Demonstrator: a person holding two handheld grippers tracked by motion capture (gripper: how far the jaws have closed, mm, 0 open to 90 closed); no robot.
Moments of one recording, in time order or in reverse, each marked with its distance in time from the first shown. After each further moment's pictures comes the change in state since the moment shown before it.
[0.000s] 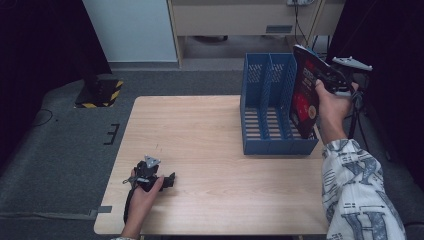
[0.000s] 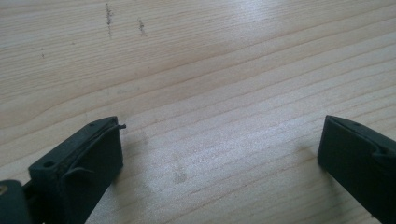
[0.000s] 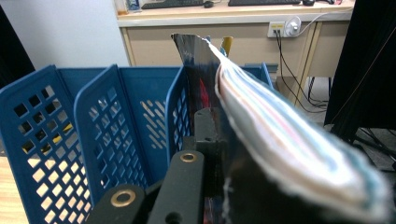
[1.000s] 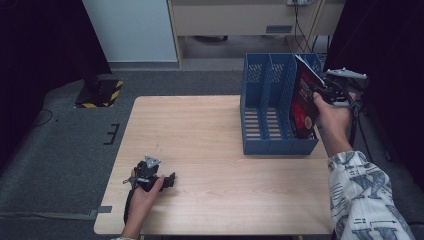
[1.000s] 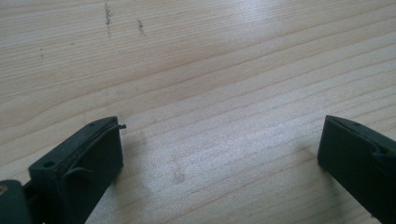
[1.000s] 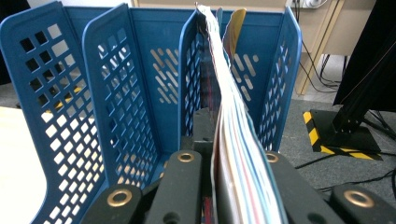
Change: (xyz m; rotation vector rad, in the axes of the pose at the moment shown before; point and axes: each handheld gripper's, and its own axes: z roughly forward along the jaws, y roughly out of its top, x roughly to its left) left arm -0.001 0.000 0.000 0.000 0.000 0.000; right arm 0.001 -0.024 -0.008 0.125 0.047 -0.061
